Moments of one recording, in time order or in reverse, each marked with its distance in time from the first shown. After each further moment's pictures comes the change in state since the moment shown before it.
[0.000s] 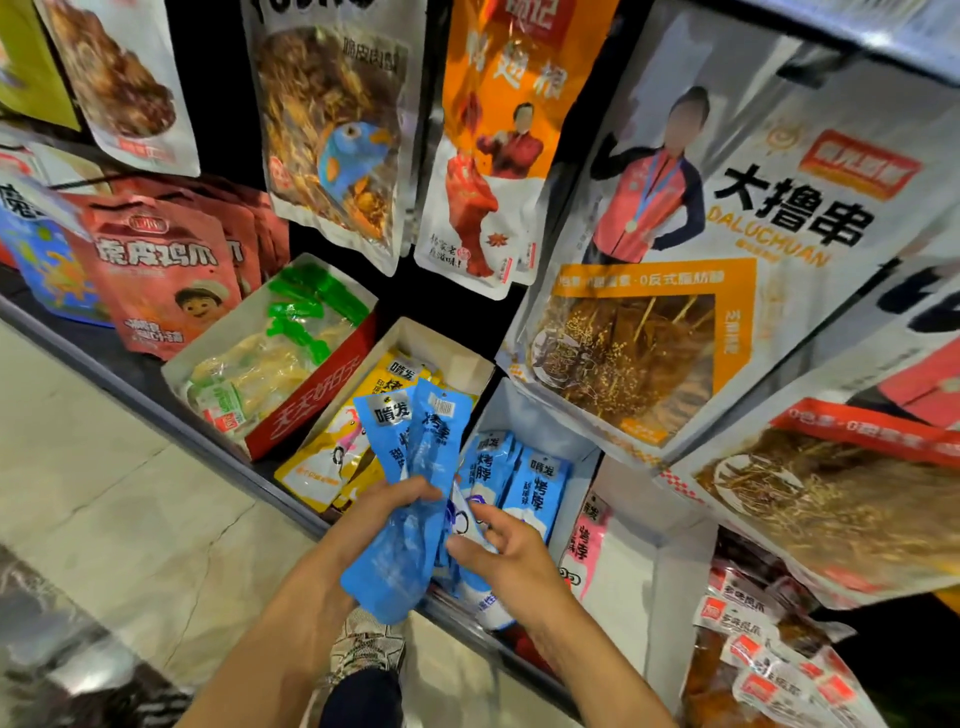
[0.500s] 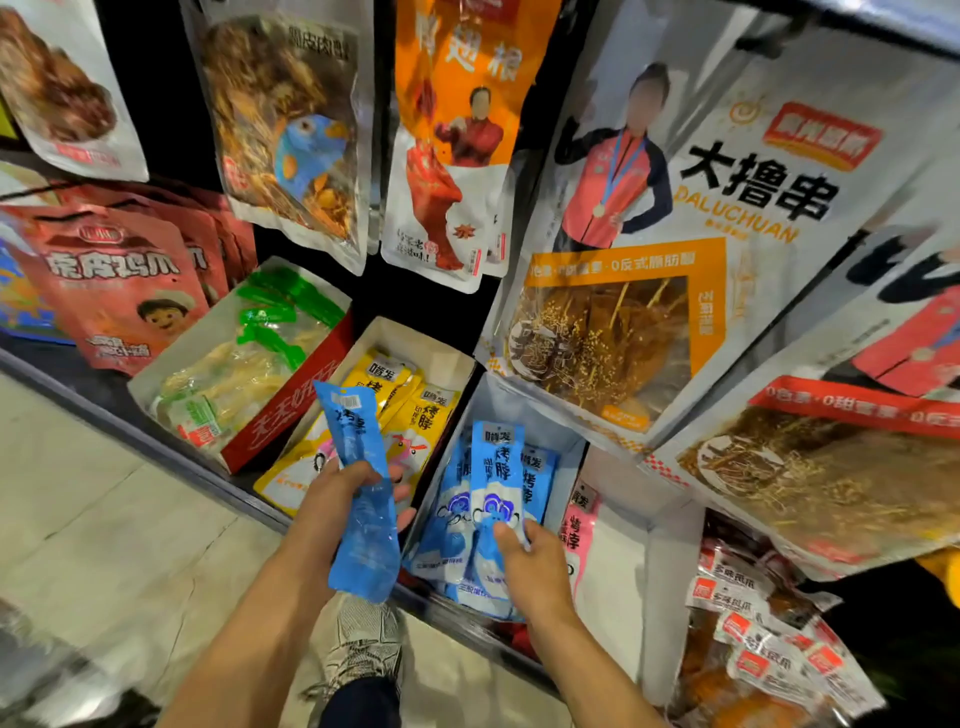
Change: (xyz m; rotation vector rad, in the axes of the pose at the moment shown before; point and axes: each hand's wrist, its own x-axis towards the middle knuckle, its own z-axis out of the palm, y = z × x) left_hand -0.001 0.000 -0.005 -0.351 0.148 0.117; right_hand 0.026 0.054 -0.012 0.033 0.520 0.149
